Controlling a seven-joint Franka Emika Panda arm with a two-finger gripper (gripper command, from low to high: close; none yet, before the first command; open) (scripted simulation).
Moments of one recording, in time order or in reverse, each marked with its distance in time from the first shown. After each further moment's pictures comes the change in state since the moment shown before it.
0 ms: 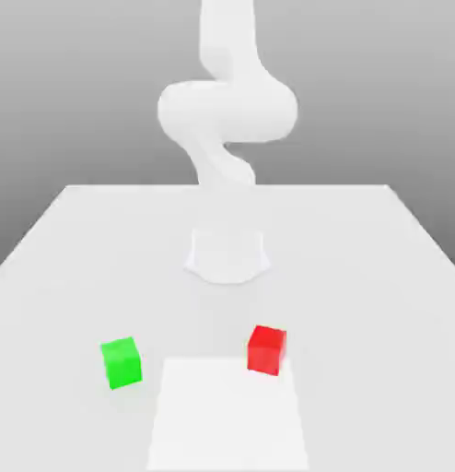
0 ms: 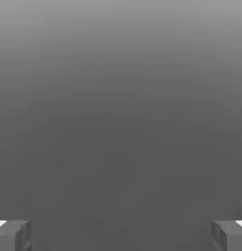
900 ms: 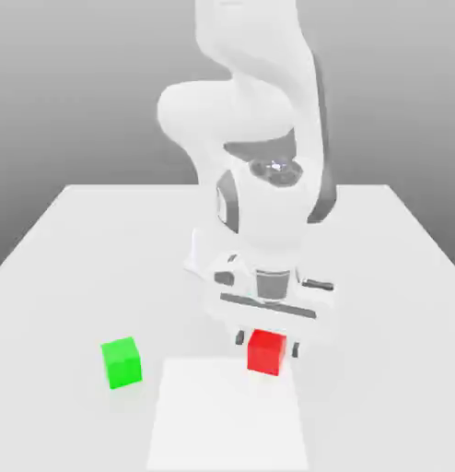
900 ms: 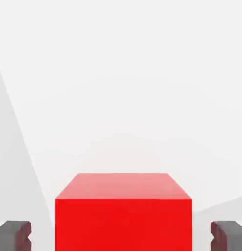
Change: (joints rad) arm 0.117 0.899 0.034 -0.572 -0.139 0.747 0.564
